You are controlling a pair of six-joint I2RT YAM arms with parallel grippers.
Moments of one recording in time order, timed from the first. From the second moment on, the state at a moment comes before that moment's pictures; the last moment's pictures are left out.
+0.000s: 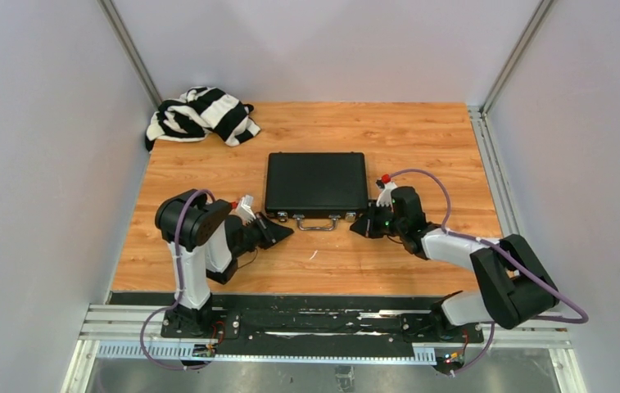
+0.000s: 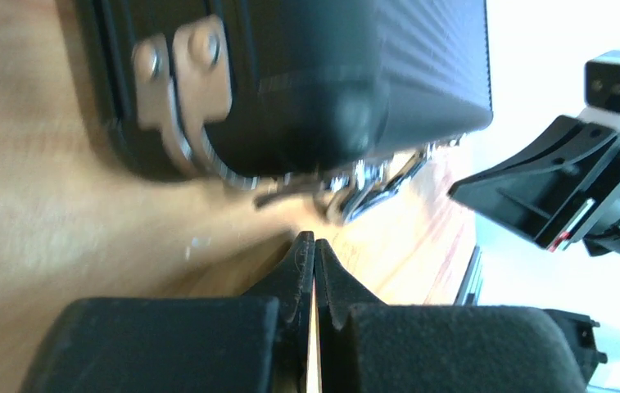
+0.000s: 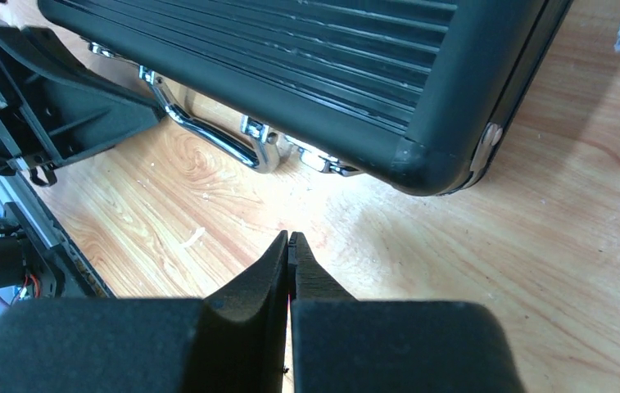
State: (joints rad) left arm -0.39 1.99 0.18 1.52 0.42 -0.99; right arm 0.43 1.39 0.45 0.32 -0.41 0.48
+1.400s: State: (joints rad) left arm -0.39 0.74 0.41 -0.06 -0.06 -0.47; right arm 0.45 1.25 0.49 0.14 -0.15 0.34
